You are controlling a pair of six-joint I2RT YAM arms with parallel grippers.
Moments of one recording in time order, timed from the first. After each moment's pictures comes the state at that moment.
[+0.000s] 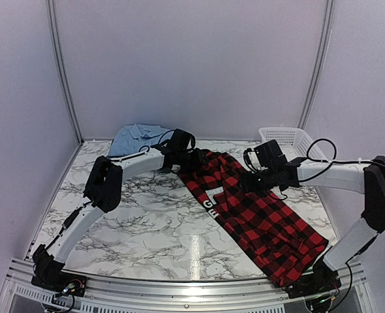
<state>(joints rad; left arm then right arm) -0.67 2.81 2.49 -0.32 0.21 -0.76 0.53 1.51 0.93 -0.28 0.08 0.29</state>
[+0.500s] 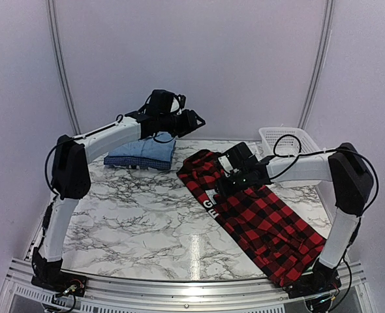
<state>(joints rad) -0.62 2.40 2.27 -0.28 0.29 -0.69 0.65 1.82 1.17 -0.25 0.09 0.15</state>
